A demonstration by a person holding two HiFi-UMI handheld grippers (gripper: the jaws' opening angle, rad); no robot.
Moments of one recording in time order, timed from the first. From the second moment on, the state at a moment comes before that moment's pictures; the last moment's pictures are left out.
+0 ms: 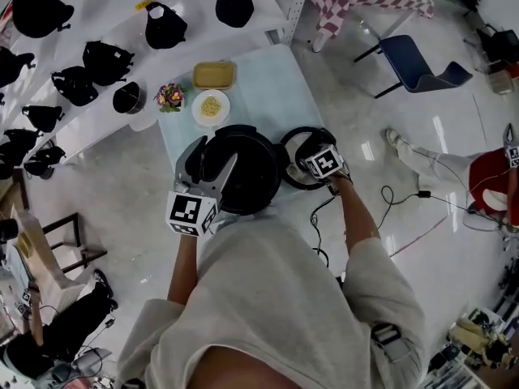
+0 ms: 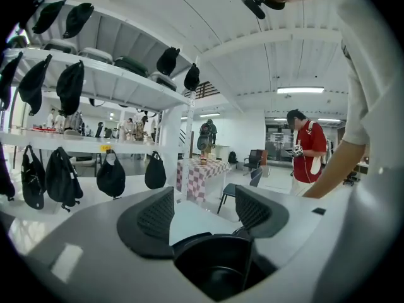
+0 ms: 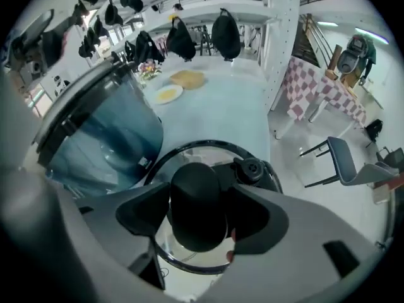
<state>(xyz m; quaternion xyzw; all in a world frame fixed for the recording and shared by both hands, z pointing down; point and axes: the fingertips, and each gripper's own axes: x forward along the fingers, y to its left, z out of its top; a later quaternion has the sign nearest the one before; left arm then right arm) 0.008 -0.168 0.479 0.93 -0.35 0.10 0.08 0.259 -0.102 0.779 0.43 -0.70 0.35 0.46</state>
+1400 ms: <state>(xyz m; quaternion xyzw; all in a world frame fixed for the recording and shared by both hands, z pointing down) -0.021 -0.182 0.476 0.92 -0.37 0.09 0.08 0.256 -0.076 0.742 0.42 -0.69 0.36 0.47</state>
